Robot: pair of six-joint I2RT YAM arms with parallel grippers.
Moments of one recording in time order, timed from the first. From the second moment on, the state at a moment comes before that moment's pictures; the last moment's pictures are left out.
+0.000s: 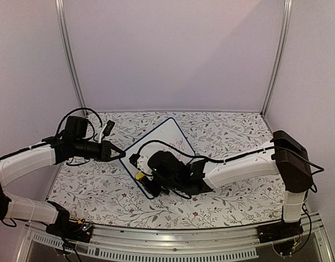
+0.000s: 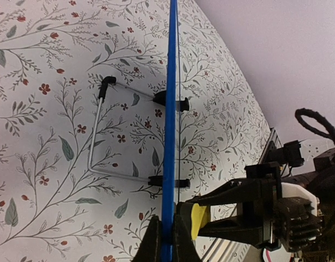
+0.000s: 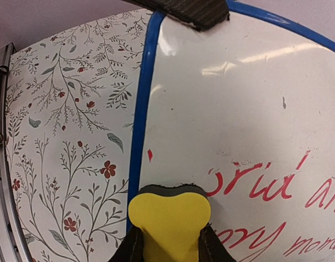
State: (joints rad) left arm -0.37 1.16 0.70 -0.24 0.65 -0.34; right arm 1.26 1.99 1.31 0.07 0.23 0.06
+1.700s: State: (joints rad) left arm -0.36 1.16 0.70 -0.23 0.67 -0.35; right arm 1.21 2.02 1.45 0.03 0.28 0.05
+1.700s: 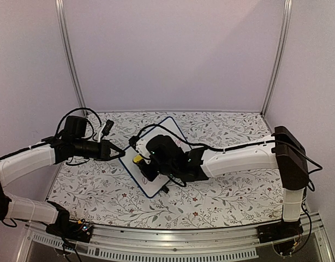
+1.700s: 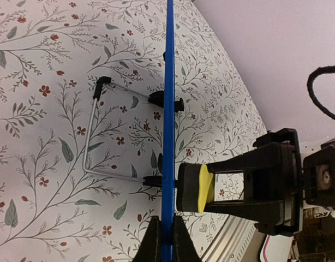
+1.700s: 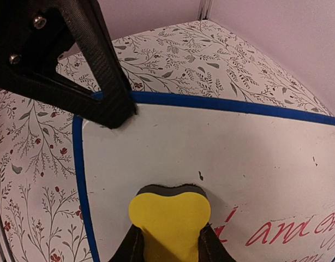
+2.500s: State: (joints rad) left arm -0.36 1.16 0.69 -0.23 0.66 -0.35; right arm 1.21 1.98 1.27 0.08 0.23 0.13
